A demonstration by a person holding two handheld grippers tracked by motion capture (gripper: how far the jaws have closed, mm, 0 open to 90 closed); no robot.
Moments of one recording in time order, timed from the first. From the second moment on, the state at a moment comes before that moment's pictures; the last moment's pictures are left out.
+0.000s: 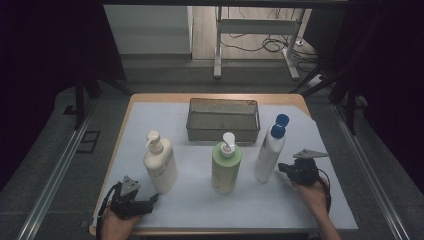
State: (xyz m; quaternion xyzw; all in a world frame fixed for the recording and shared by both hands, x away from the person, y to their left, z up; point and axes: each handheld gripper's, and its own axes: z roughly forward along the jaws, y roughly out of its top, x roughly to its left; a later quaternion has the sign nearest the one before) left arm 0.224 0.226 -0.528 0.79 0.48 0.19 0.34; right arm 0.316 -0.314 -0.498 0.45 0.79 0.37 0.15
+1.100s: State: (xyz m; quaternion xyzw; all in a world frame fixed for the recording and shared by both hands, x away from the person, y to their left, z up) left arm 0.223 0.226 -0.528 0.79 0.48 0.19 0.34; right arm 0.276 -0.245 -0.500 0.40 0.82 0.39 0.15
